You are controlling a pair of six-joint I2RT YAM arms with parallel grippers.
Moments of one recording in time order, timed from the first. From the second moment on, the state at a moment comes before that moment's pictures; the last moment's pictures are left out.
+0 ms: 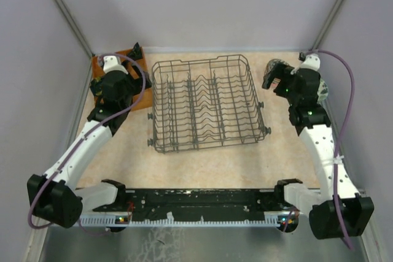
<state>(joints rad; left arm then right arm) -0.33 1.19 0.98 -0.06 -0.38 -0.45 0.08 1.06 1.03 -0.30 0.10 0.35</state>
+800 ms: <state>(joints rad) -0.33 1.05 0.92 -0.04 -0.39 -0.45 0.78 1.03 0.70 -0.07 0.20 0.32</state>
